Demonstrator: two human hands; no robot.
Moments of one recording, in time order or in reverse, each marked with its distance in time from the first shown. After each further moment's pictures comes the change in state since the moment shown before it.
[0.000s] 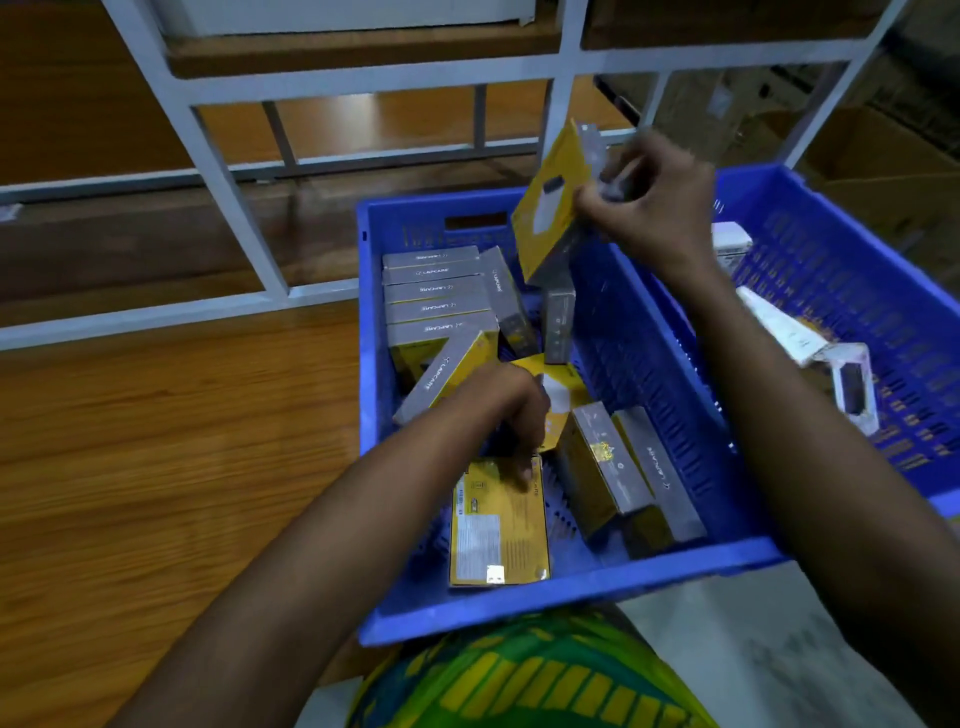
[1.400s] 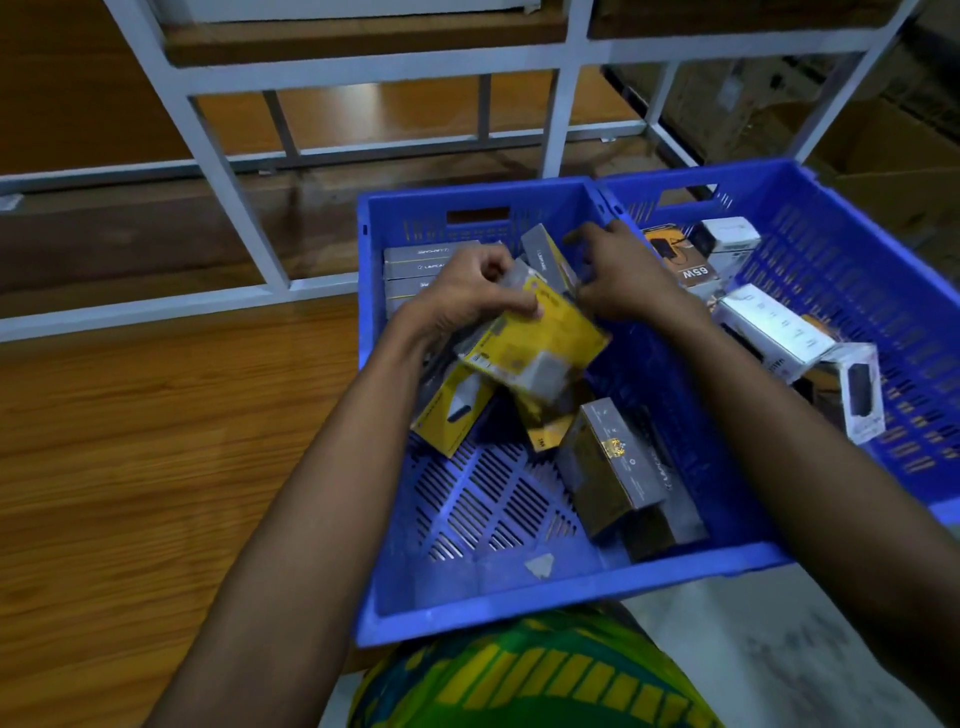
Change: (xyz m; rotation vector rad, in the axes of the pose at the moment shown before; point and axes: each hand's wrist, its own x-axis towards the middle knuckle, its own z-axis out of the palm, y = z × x) left_hand -0.042 -0.070 -0.029 -1.264 0.841 0.625; right_hand -0.020 0.015 0.030 -0.408 -0.645 0.159
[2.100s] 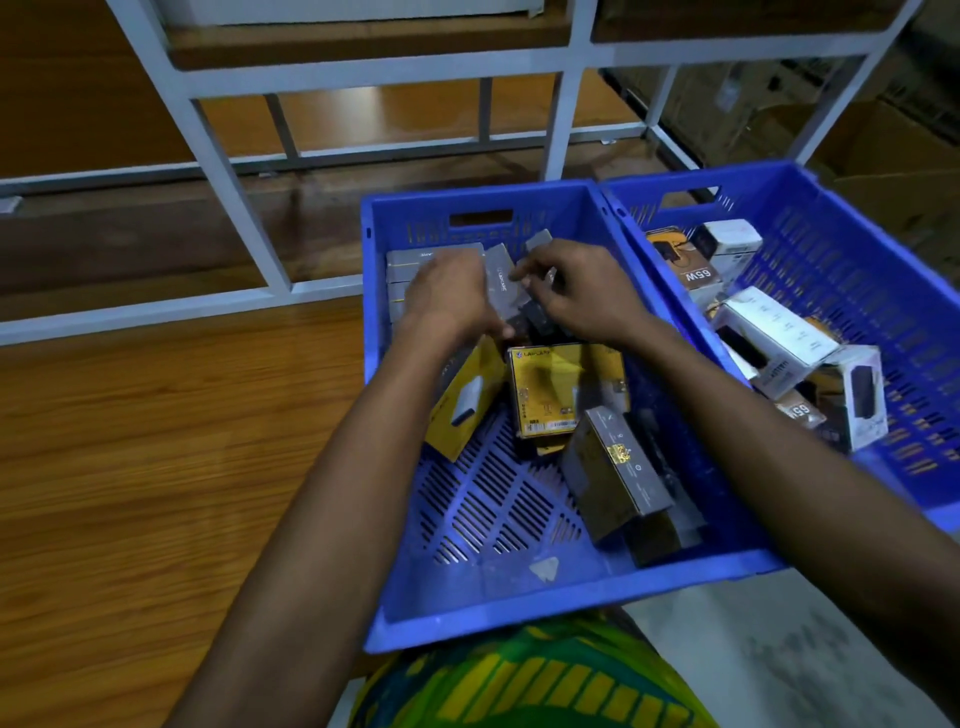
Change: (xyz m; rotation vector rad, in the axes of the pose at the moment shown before) left_hand -0.015 0.028 0.000 0.993 0.171 -0.247; right_hand -0.009 -0.018 0.030 0.226 0.207 -0.386
